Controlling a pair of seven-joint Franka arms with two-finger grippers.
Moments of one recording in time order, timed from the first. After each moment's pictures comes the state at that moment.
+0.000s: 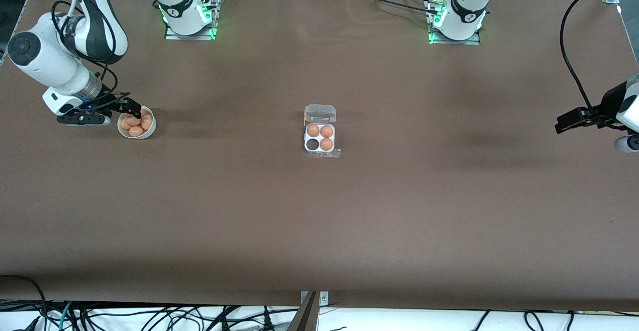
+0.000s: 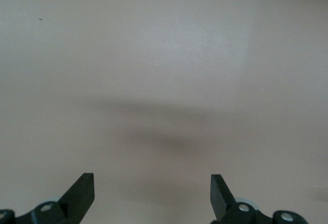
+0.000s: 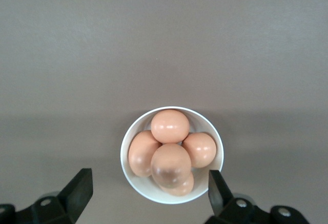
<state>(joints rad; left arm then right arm) 0.16 0.13 -0.07 -1.61 0.05 1.68 -0.07 0.14 0.03 -0.31 -2.46 -0.02 2.48 -0.15</state>
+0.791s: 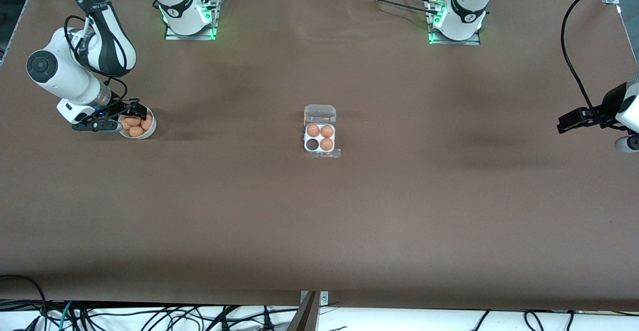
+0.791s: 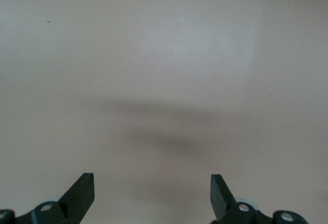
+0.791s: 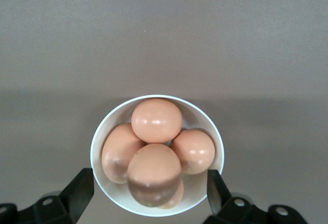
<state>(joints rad) 0.16 0.13 -0.07 -1.61 0.07 1.68 -0.07 0.14 0.13 -0.32 -2.46 -0.02 2.52 -0.21</state>
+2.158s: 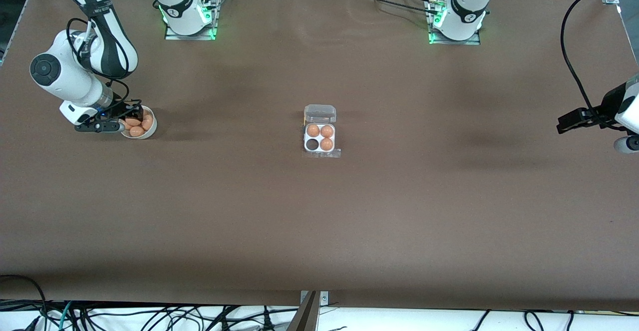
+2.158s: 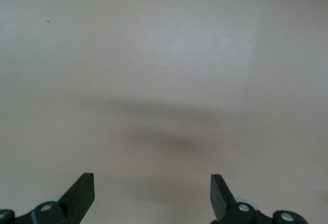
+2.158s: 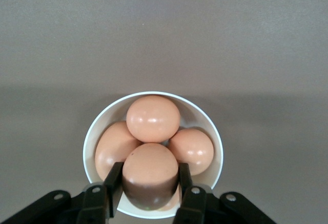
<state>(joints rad) 0.16 0.13 -0.07 -1.61 0.07 1.68 -0.07 0.14 0.15 -0.32 -2.46 -0.02 2.52 -0.21</state>
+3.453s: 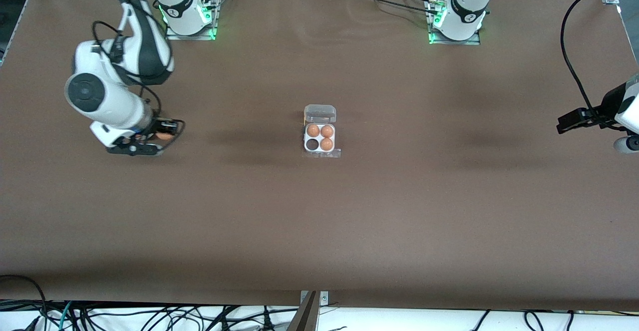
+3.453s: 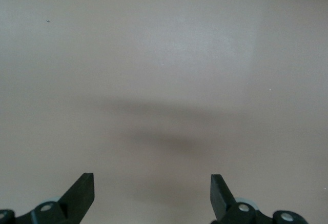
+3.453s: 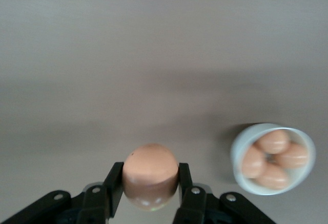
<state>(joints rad) 0.16 0.13 -0.07 -1.61 0.07 1.68 -0.07 0.51 0.25 -0.30 -1.98 0.04 2.05 0.25</state>
